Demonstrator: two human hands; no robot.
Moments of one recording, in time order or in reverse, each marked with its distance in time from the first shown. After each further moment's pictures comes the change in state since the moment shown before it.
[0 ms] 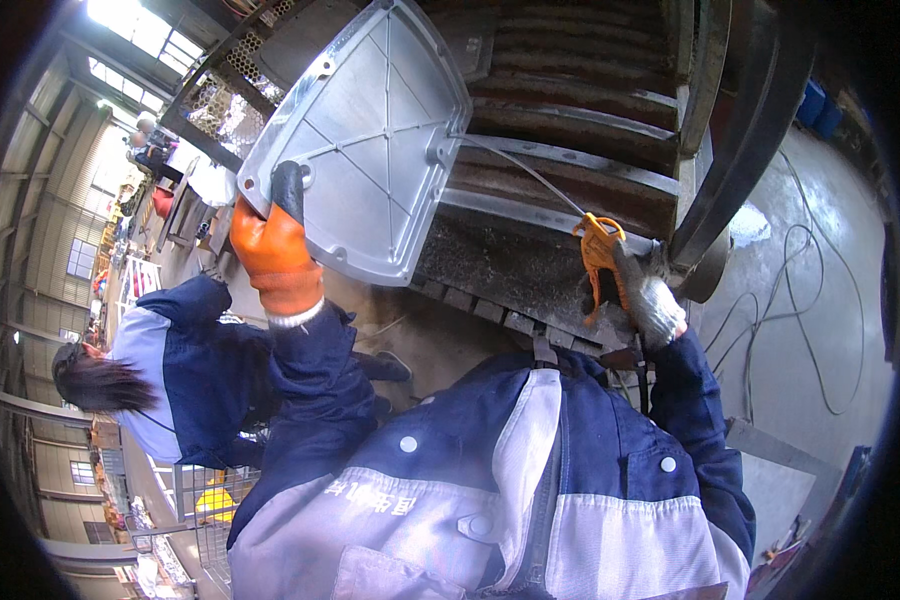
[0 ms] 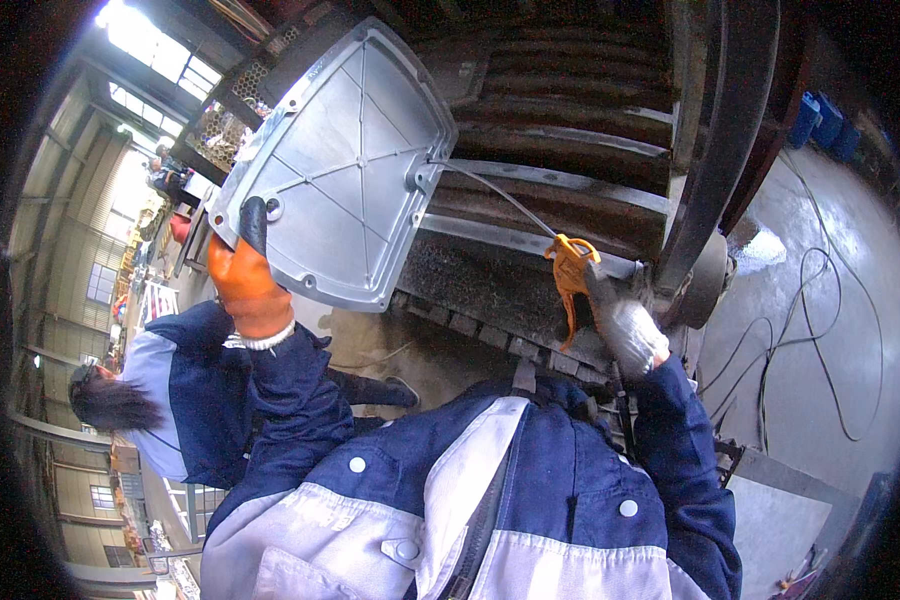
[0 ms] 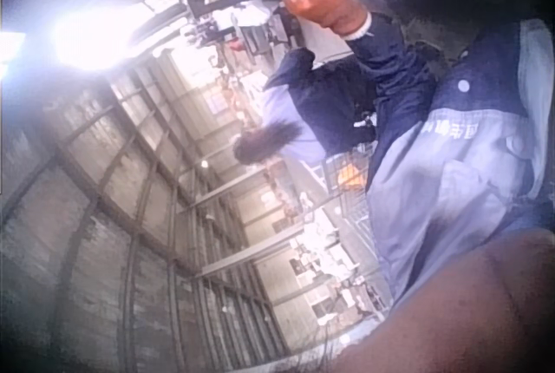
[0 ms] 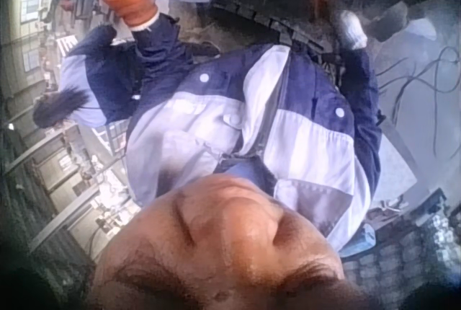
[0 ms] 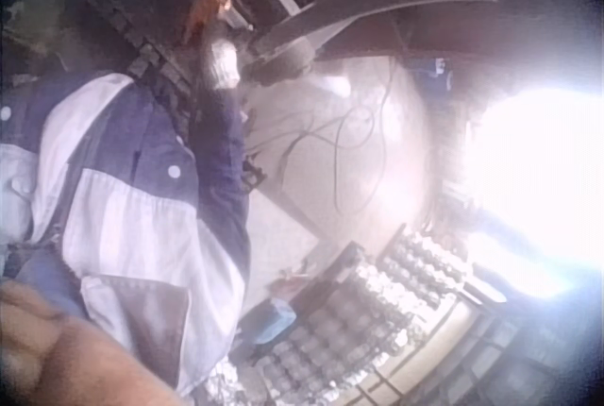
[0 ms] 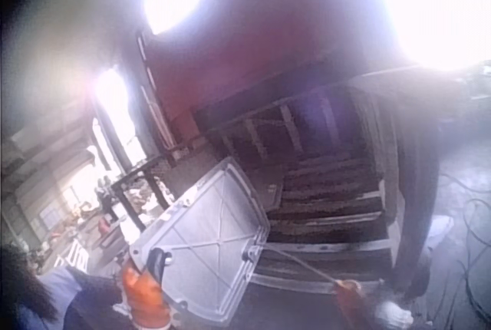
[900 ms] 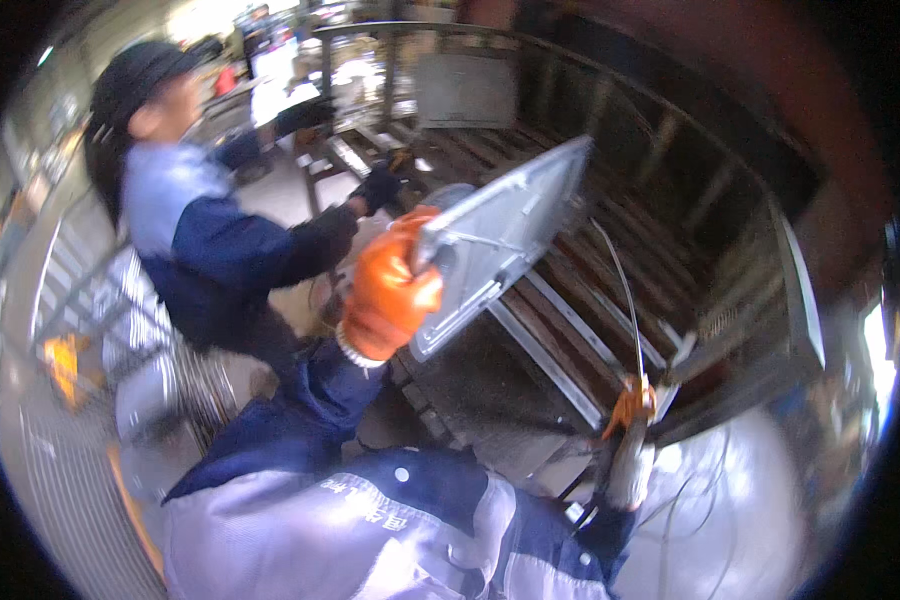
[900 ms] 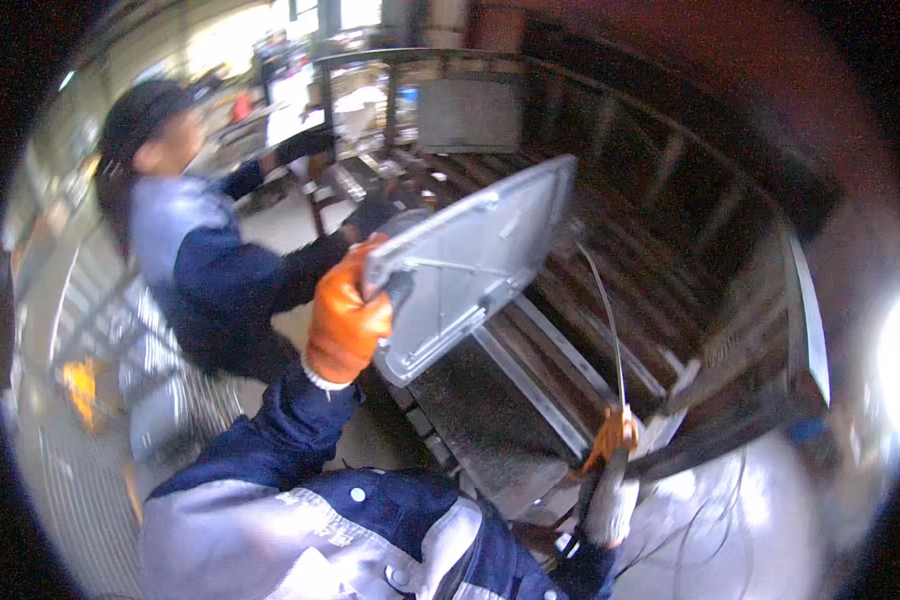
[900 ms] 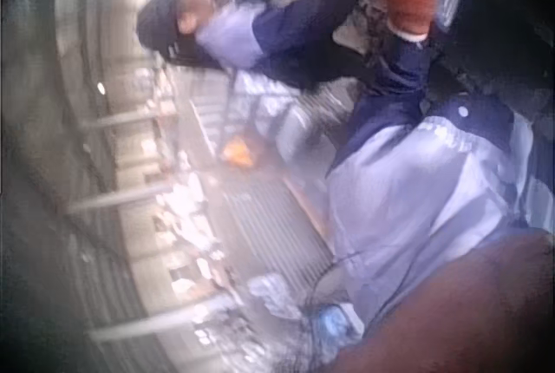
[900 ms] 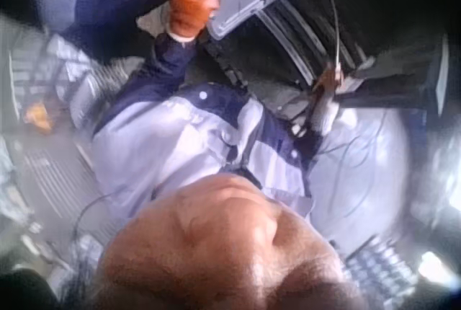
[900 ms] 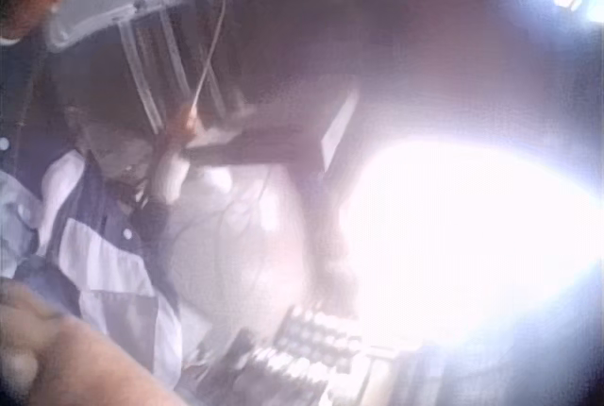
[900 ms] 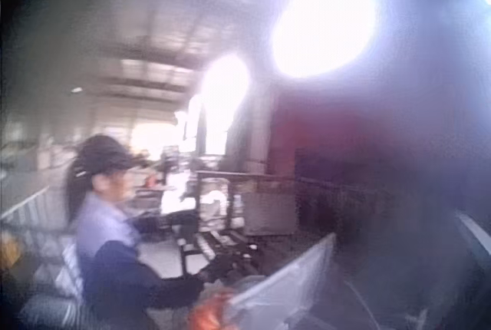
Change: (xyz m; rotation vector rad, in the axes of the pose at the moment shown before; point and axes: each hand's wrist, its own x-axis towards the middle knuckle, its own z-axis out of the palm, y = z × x) left_hand -0.010 0.015 -0.015 0.187 -0.038 0.143; right_hand -0.064 -0.141 -0.014 0.260 0.343 -0.463
